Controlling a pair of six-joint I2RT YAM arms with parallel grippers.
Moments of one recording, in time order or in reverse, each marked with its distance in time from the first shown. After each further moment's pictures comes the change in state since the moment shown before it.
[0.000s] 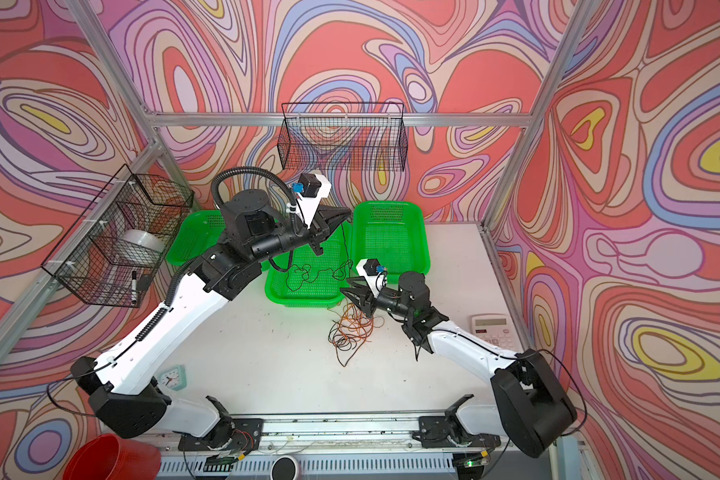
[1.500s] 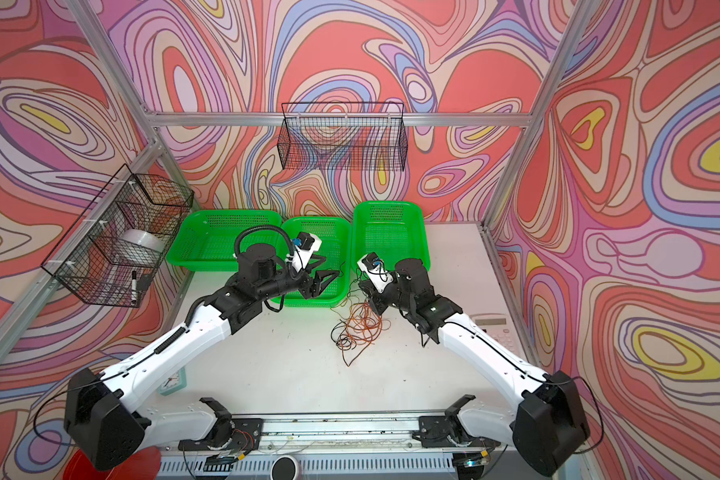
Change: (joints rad) left arm 0.108 -0.151 -0.640 0.216 0.070 -0.102; right arm 0.000 -0.101 0.216 -0.706 0.266 -0.208
